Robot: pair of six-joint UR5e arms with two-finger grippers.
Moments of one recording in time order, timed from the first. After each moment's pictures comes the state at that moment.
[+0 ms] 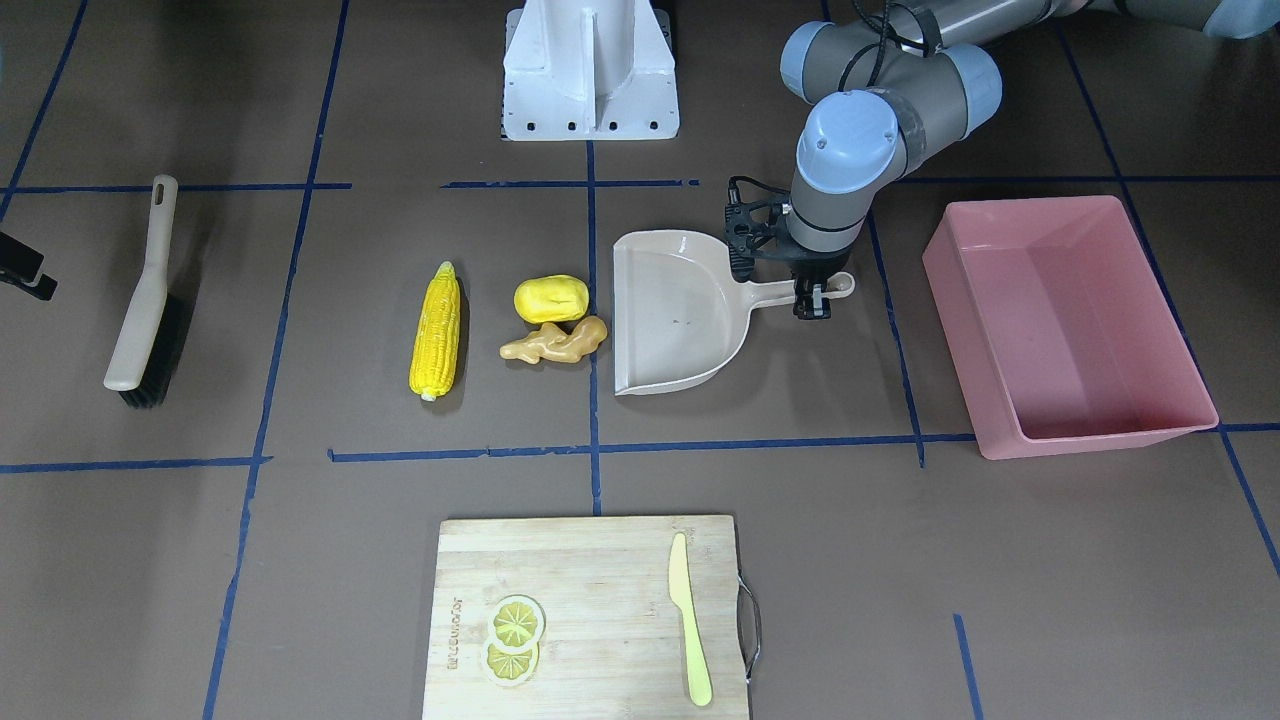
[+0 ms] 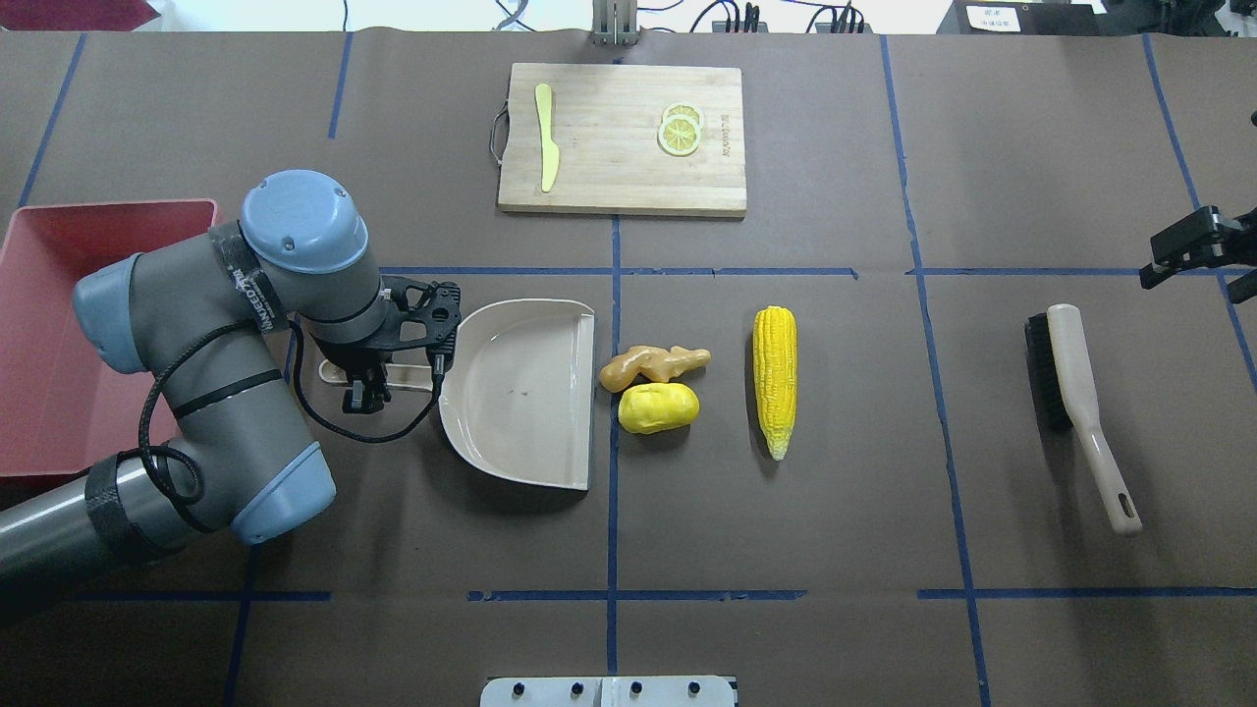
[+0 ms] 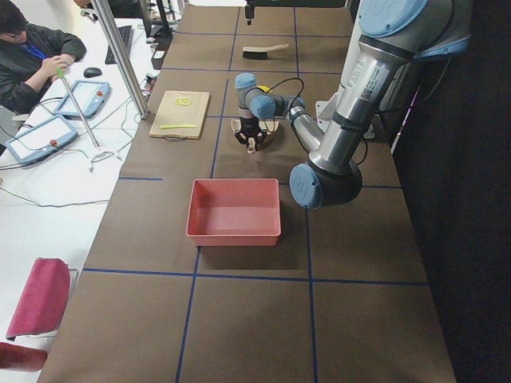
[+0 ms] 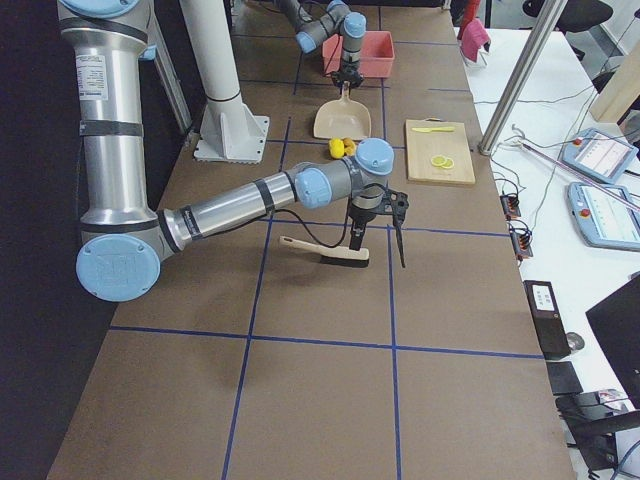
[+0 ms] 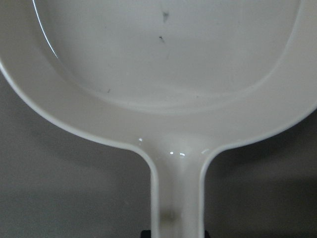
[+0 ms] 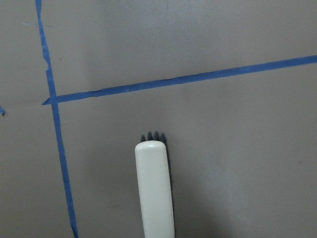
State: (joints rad) left arm -0.63 -2.07 -1.75 -1.44 -2.00 0.53; right arm 1.22 -1.56 1.91 -1.60 2.37 0.62
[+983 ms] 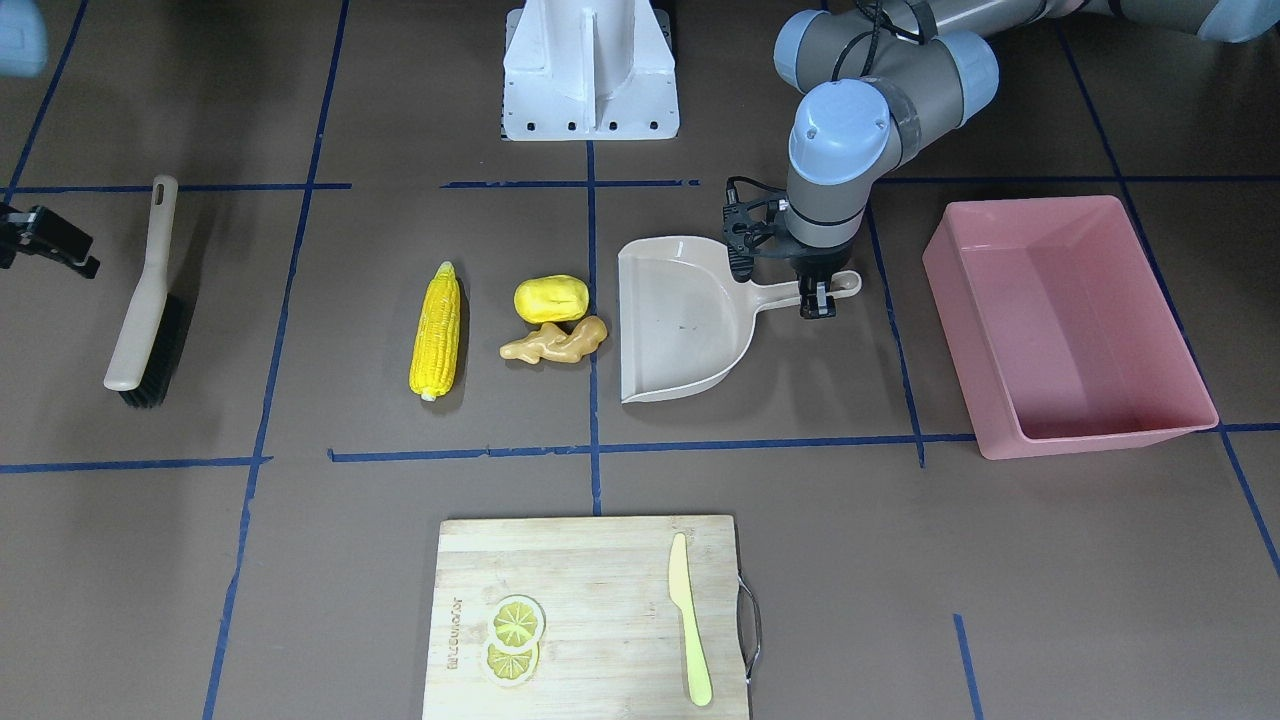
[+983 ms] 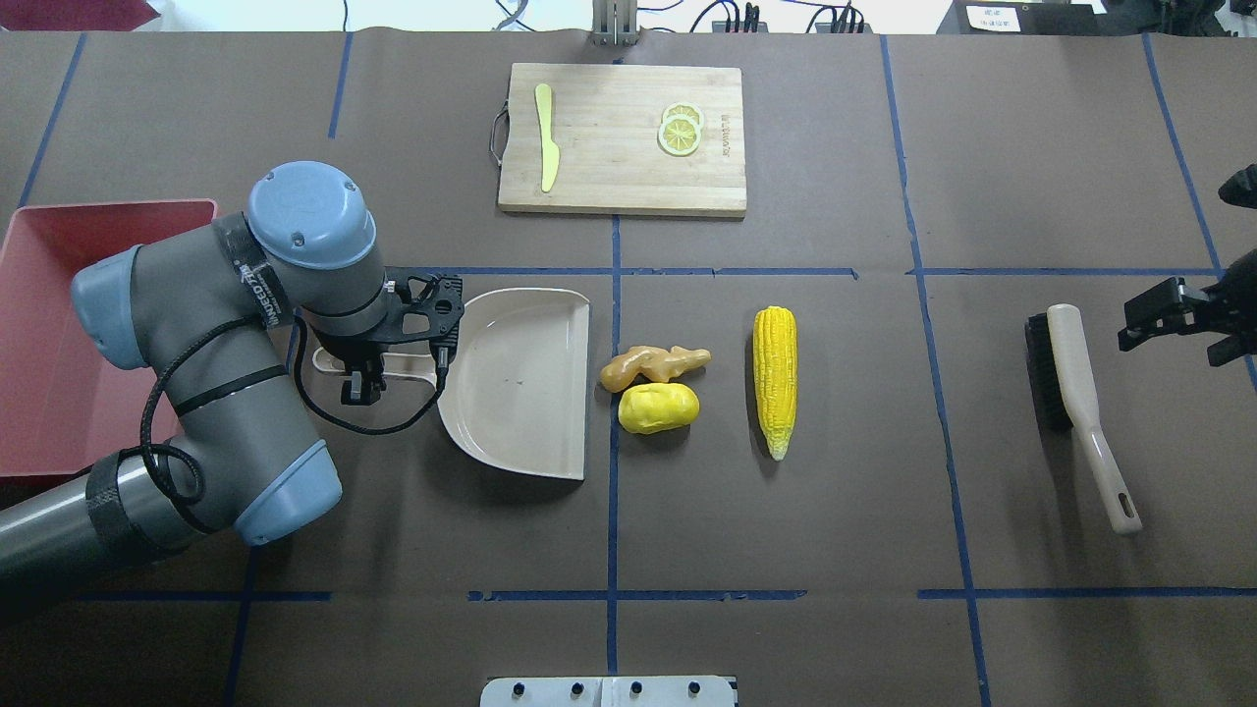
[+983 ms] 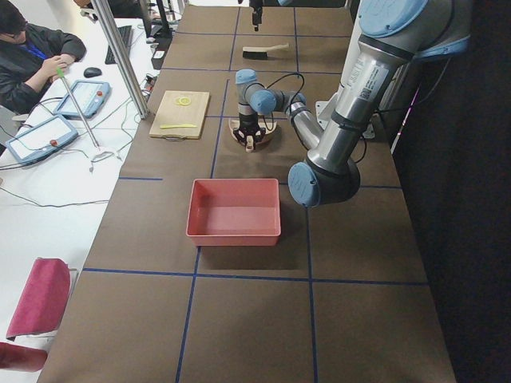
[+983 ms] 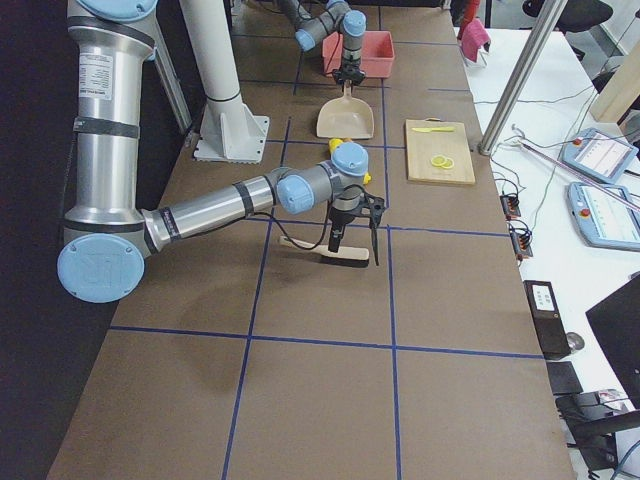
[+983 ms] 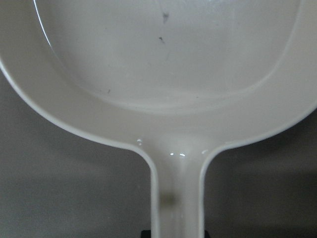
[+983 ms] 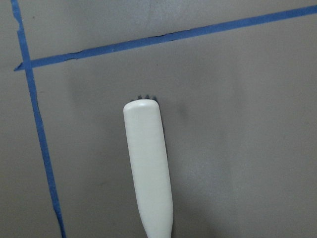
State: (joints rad) left arm -0.63 -2.09 -1.77 -1.38 -1.95 0.53; right arm 1.07 -1.69 1.99 -1.44 2.27 0.83
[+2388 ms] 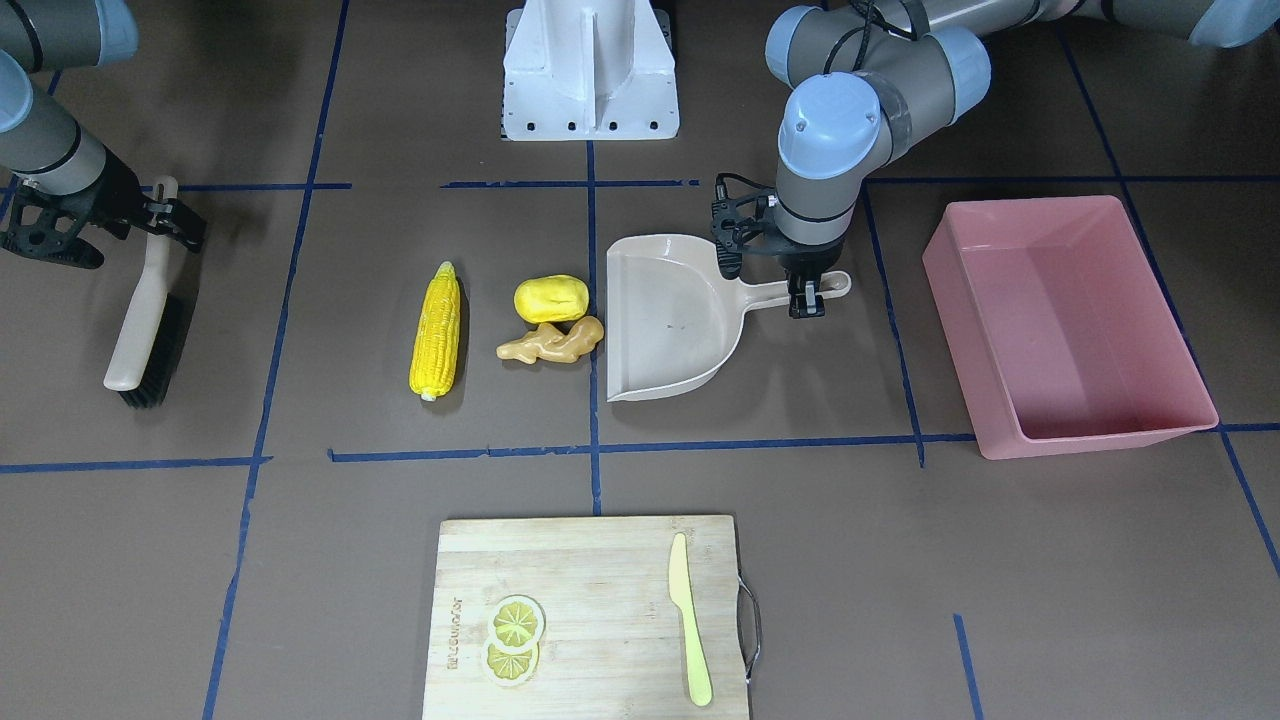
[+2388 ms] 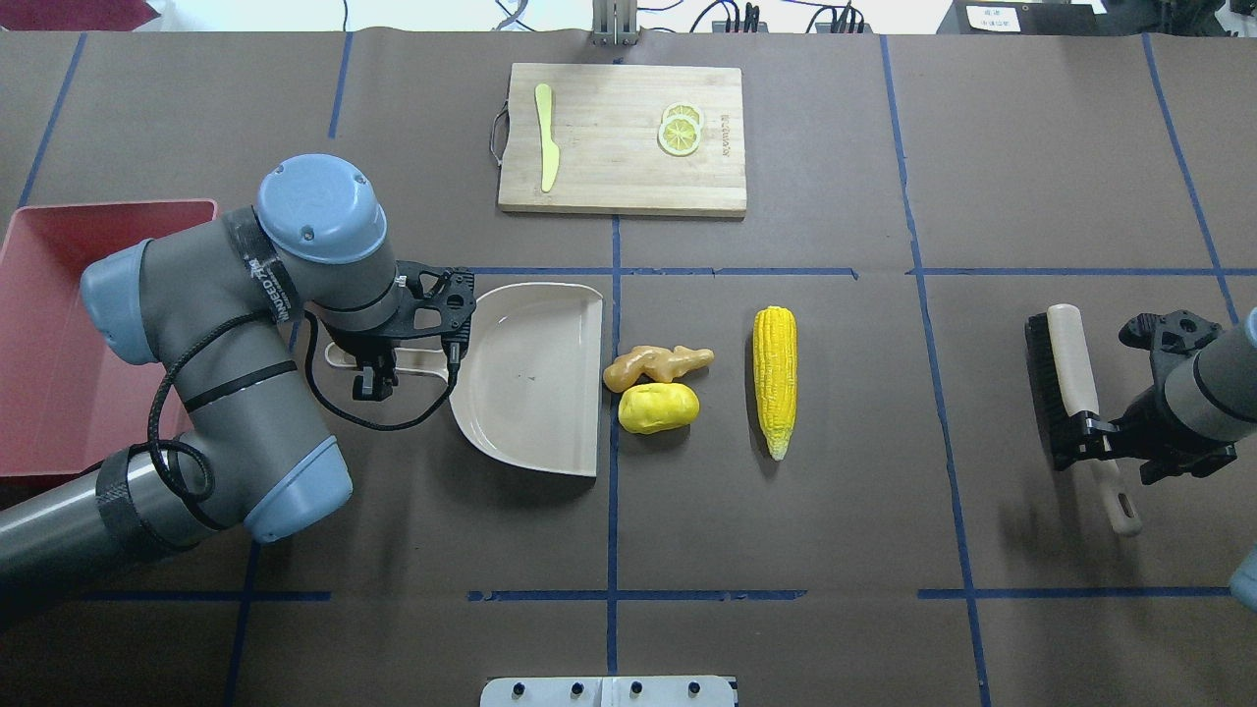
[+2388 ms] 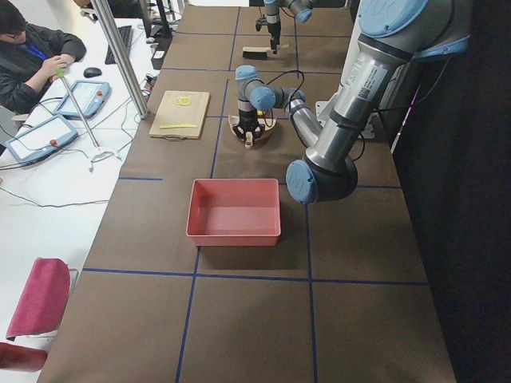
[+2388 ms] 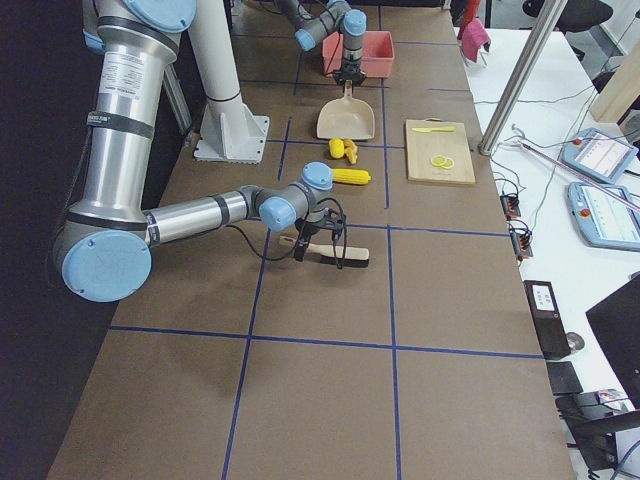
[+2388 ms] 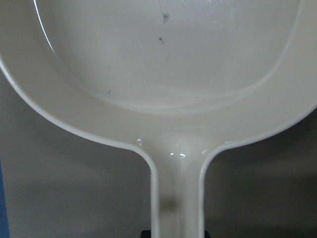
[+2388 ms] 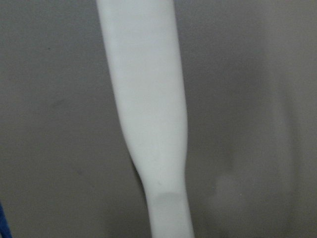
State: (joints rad) left arm -0.63 -2.11 -1.76 -1.38 -1.95 0.53; right arm 0.78 -1.78 1.94 -1.28 2.16 1.09
